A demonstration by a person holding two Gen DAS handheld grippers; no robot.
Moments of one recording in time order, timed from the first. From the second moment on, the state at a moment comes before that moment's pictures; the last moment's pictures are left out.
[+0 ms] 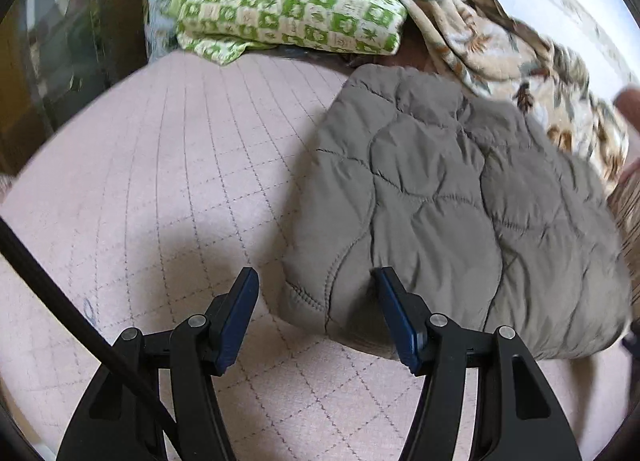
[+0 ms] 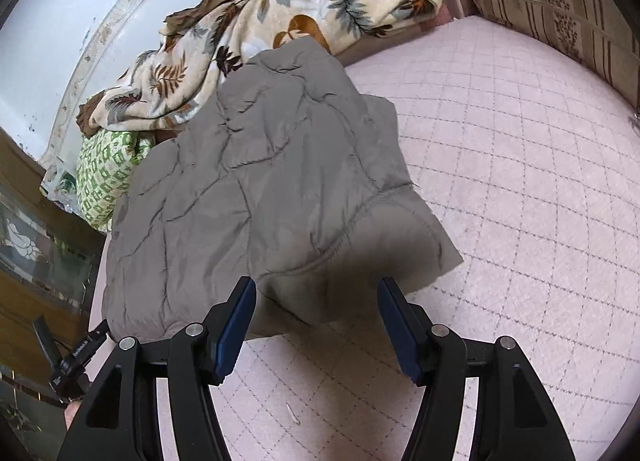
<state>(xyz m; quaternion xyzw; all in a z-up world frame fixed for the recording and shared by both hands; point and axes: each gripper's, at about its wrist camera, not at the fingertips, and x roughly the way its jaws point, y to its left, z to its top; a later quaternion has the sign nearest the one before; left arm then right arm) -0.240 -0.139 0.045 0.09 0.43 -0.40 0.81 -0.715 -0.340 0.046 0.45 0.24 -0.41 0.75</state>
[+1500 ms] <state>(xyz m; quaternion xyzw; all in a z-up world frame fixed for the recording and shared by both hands) -0.193 -0.146 -0.015 -0.20 0.56 -0.41 0.69 -0.748 -0.395 -0.031 0.61 0.03 -0.42 0.67</state>
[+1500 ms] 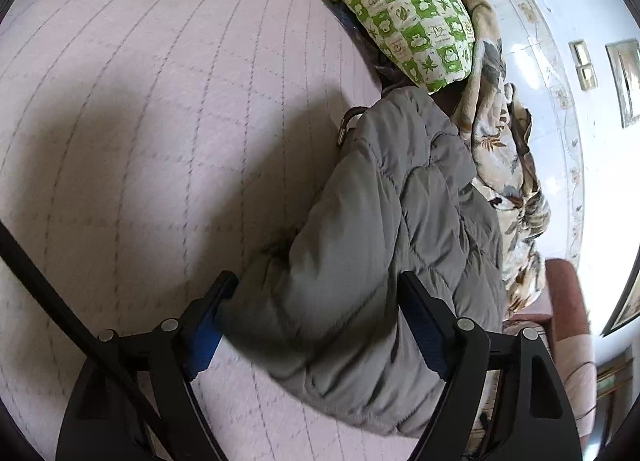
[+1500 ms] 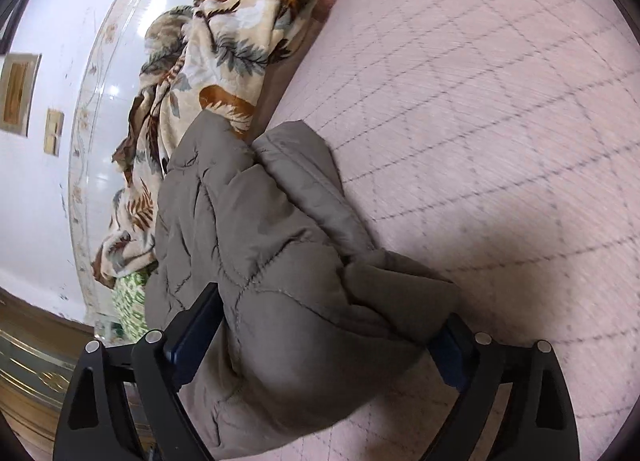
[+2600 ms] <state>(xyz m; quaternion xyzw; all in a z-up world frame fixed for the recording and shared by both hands) -0.251 -0.136 0.101 -0.02 0.37 -0.49 0.79 -0.733 -0.341 0.089 0.43 0.07 -0.42 0.79</state>
